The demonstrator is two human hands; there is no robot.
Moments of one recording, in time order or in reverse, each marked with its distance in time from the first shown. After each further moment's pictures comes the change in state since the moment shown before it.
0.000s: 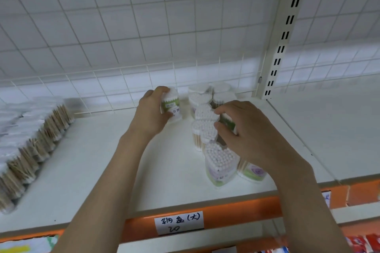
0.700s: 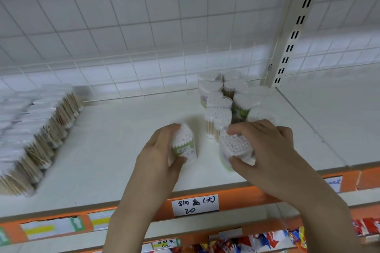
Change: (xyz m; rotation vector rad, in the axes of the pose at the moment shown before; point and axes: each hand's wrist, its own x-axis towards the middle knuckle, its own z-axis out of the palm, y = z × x) left_hand -0.137 0.010 -0.021 -0.078 -0.041 0.047; right_hand -0.057 -0.023 0.006 -0.053 -0.119 0.024
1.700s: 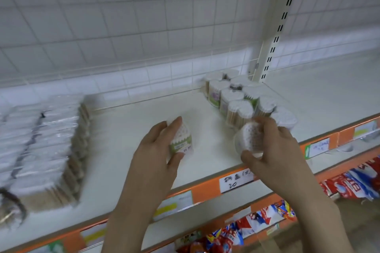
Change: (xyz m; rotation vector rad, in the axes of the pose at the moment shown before) left_hand -0.013 -0.054 -0.084 -0.028 -0.080 0.181; right_hand -0.026 -0.105 0.025 -0.026 0.264 0.406
